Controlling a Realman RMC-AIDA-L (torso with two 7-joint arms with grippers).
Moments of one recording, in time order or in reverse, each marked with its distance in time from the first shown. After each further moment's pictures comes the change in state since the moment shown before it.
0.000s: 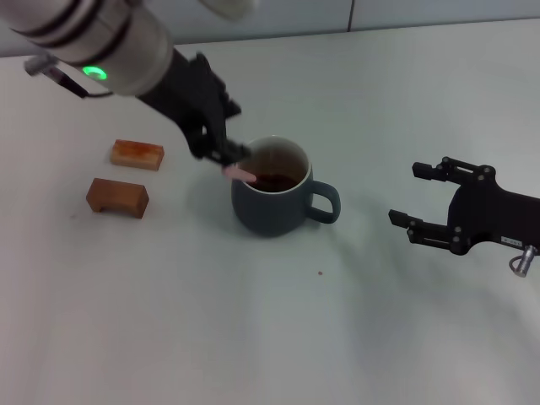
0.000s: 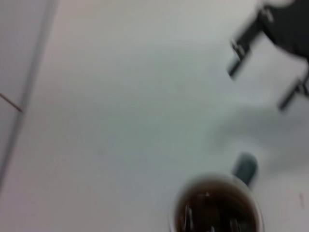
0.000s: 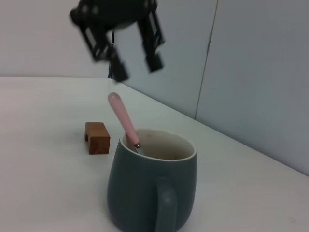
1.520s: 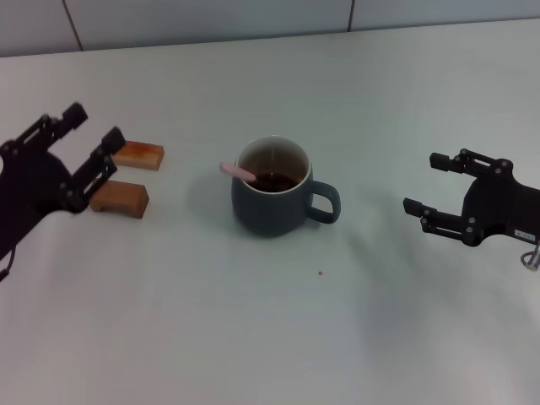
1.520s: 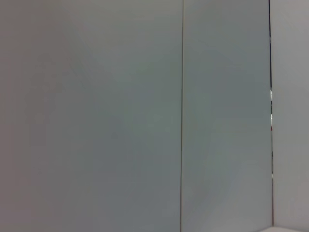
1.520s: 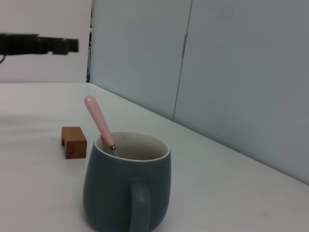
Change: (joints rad) left arm 0.566 0.006 -0.289 -1.096 -1.548 -0.179 1.513; right arm -0.009 0.000 0.049 0.010 0.014 0.003 -0.001
